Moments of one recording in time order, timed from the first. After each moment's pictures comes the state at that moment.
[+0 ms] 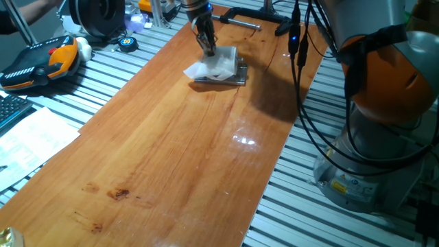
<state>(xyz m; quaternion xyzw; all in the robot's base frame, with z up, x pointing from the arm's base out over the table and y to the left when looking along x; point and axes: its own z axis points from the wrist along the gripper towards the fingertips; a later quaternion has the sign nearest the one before) 0.534 -0.215 0.125 0.15 -0.98 0.02 0.12</state>
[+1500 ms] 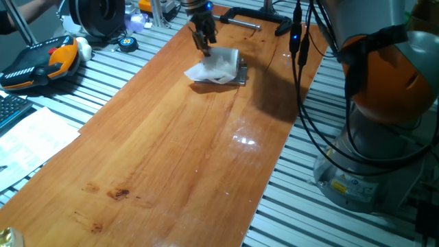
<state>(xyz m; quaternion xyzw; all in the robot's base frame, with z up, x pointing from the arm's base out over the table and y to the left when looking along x) 0.563 -0.197 0.140 0.08 -0.99 0.00 0.12</state>
